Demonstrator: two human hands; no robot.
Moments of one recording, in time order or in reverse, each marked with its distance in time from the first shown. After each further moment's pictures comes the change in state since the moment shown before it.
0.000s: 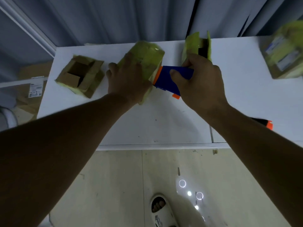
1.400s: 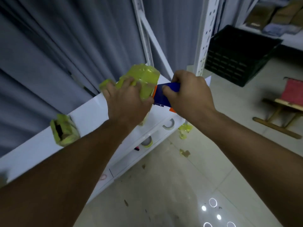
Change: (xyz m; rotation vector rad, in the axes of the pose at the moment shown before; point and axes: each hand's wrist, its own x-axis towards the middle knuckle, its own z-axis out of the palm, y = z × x) left_hand -0.182 0.624 -0.070 0.062 0.324 0.582; right_hand -0.216 0.248 -0.521 -0.095 0.487 0.373
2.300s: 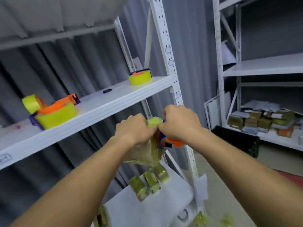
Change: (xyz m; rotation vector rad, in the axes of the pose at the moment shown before) left_hand 0.095 0.137 -0.509 0.033 -0.141 -0.019; right_hand 0.036 -0.285 -0.418 -0.210 0.041 -0.215
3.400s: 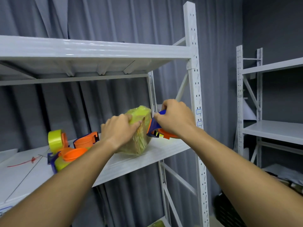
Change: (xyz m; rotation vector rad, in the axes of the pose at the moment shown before) left_hand 0.115 -0.100 -0.155 -0.131 0.474 -0.121; right_hand 0.191 -0.118 -0.084 0.132 0.343 -0.210
